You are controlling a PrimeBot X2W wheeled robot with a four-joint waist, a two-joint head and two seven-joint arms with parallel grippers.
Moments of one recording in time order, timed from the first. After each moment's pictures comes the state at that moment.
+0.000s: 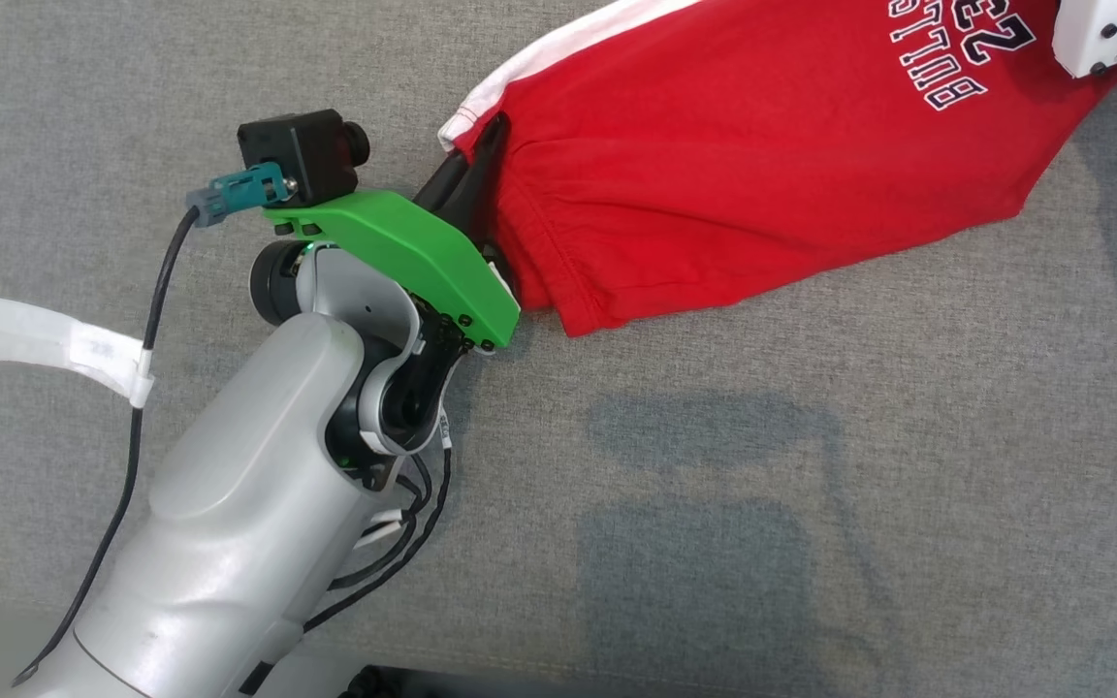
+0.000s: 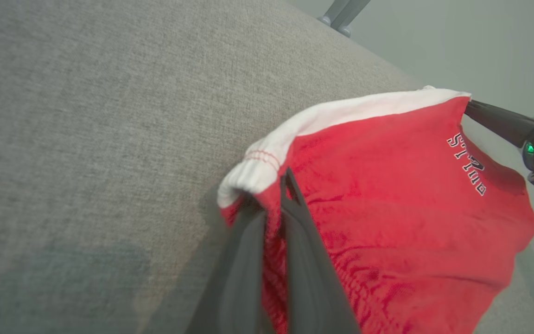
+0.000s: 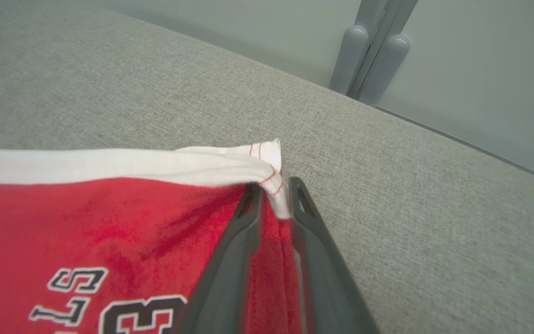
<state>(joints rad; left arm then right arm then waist) -0.79 0.21 -0.71 0.24 -1.07 0.20 0.03 -1.28 -0.60 0.73 0.66 0.74 0.13 0.29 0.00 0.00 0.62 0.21</state>
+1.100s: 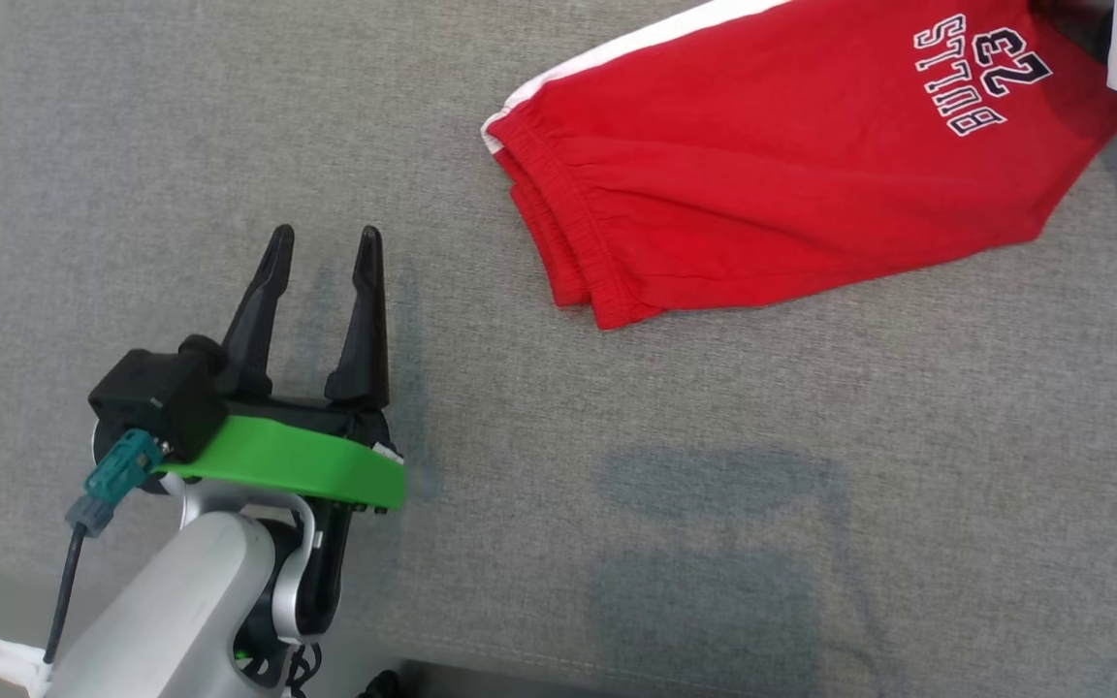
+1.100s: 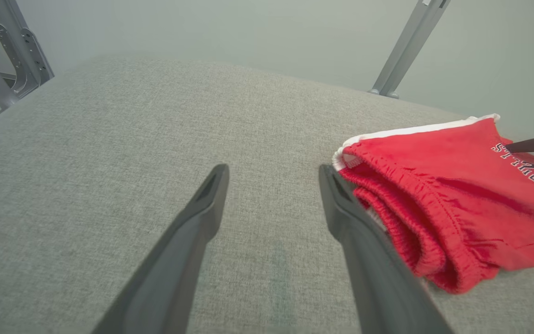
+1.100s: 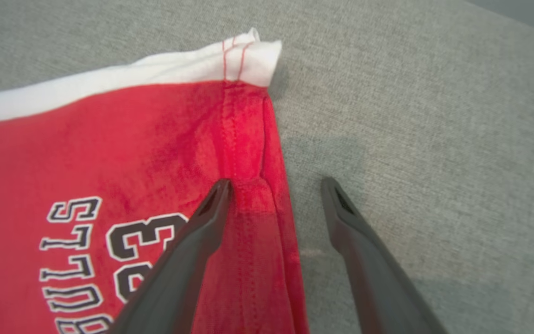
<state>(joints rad) -0.45 0.44 -0.66 -0.08 -0.82 0.36 -0.26 -1.25 -0.61 0.62 0.69 0.81 0.13 0.72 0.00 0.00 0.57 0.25</state>
